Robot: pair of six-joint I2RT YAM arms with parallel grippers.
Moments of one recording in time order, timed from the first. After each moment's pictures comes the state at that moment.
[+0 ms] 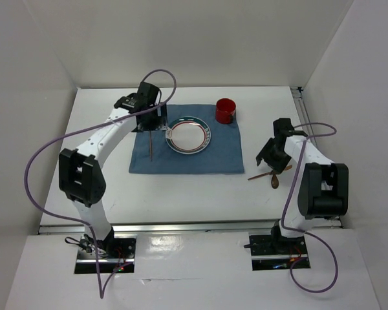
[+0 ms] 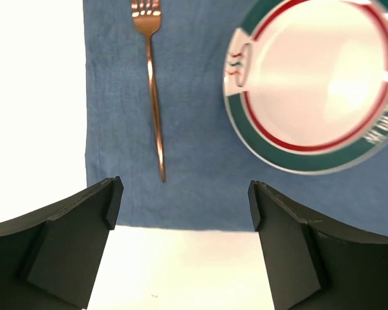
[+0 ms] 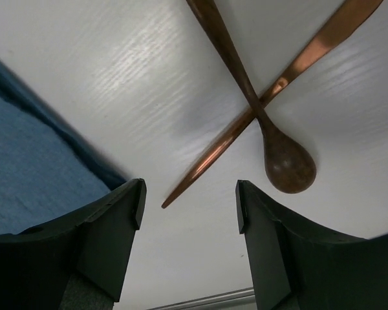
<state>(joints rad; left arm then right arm) -0.34 1.85 1.68 -0.85 -0.19 -0.40 -0.04 1.54 1.02 -0.73 0.05 0.63</state>
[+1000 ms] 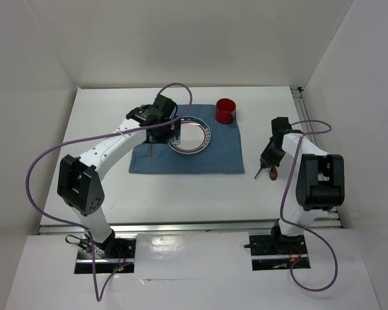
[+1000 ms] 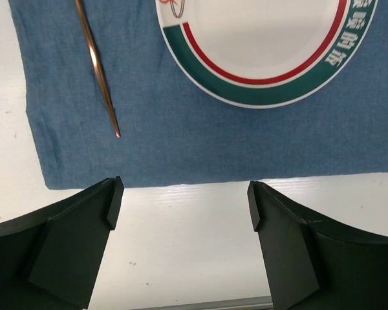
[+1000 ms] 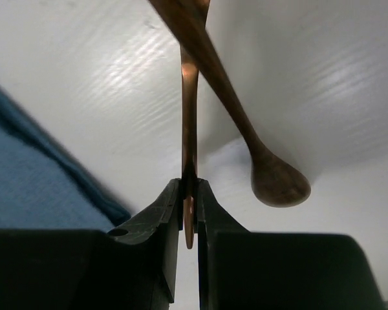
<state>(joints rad) -0.52 1.73 1.56 -0.86 -0.21 -0.46 -0.04 1.67 1.02 -0.63 0.05 0.62</state>
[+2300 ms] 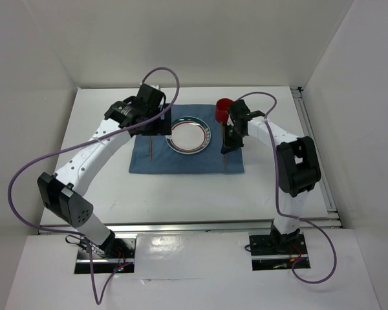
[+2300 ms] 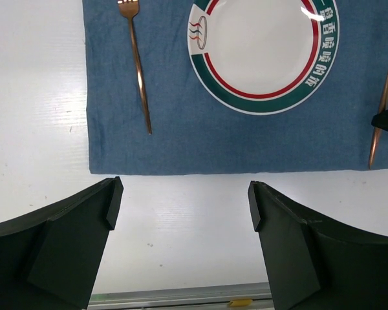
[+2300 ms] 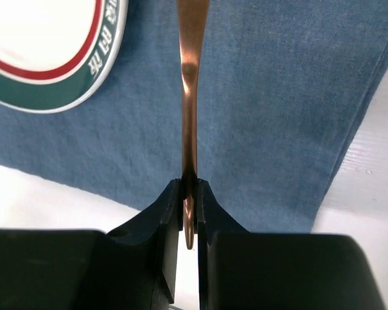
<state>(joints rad) -0.51 1.59 1.70 -1.00 -0.29 -0.45 0.32 1.88 1.40 -0.67 -0.17 0.34</state>
